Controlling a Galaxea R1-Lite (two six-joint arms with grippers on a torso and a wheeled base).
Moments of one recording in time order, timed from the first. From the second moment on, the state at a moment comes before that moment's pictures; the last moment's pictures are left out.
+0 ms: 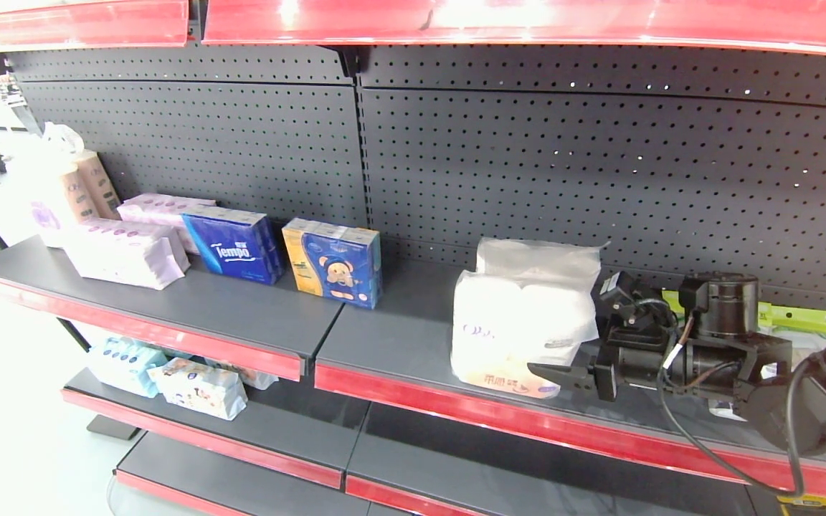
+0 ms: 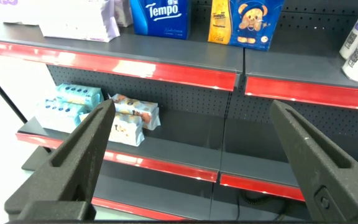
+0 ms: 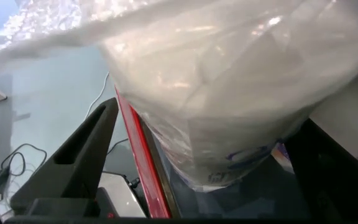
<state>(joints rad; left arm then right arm) 0.00 0.00 0.00 0.00 -0.03 0.00 0.19 1.94 -0.55 -0.93 0.69 -0.32</state>
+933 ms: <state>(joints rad) 0.00 0.00 0.00 0.00 -0.03 0.00 0.17 1.93 -0.55 -0.92 0.69 -0.34</state>
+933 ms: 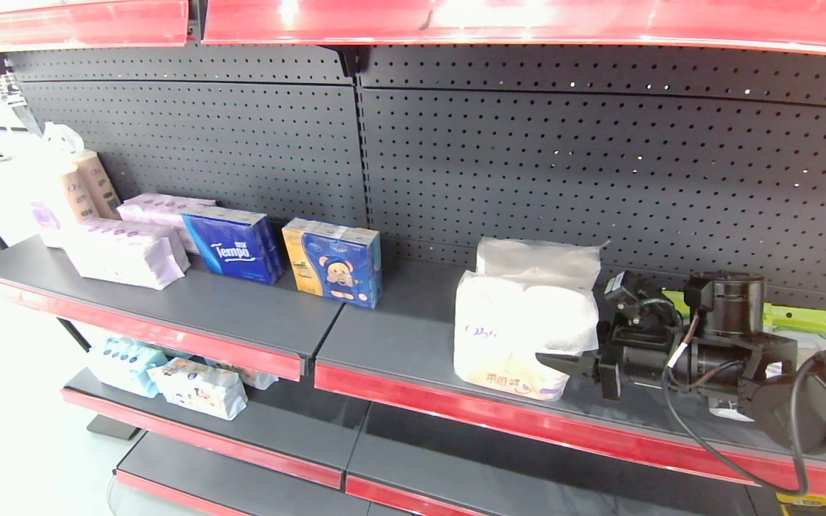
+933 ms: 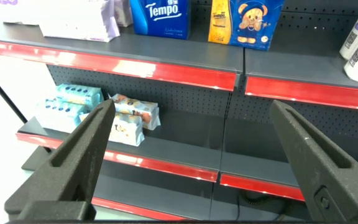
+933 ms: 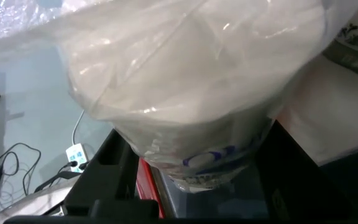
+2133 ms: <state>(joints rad) 0.00 0.00 0.00 0.00 -0.03 0.00 0.17 1.90 -0.52 -0.92 0.69 -0.32</state>
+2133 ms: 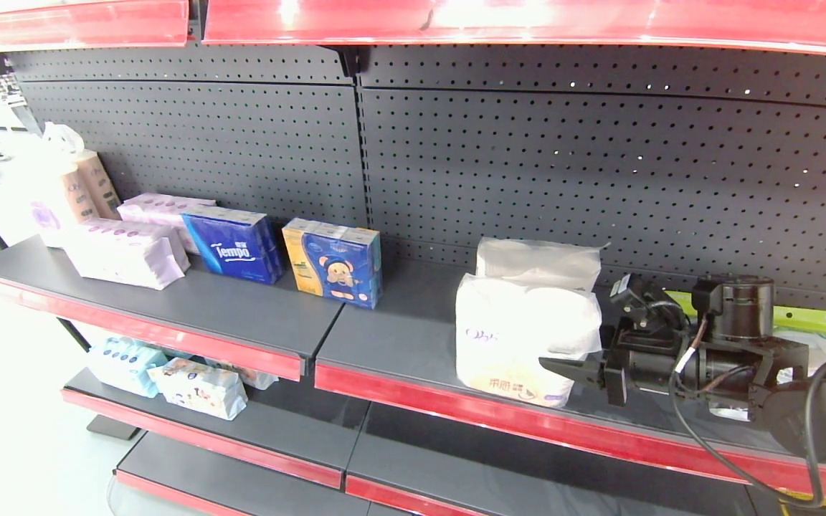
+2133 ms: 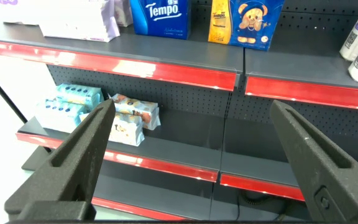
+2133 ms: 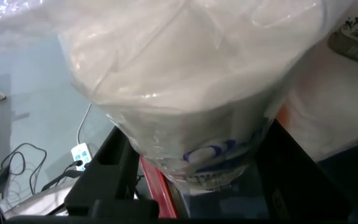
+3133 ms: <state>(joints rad) 0.00 0.00 0.00 0.00 -0.03 0.00 0.18 1.90 -0.51 -0.91 0.70 -0.34</state>
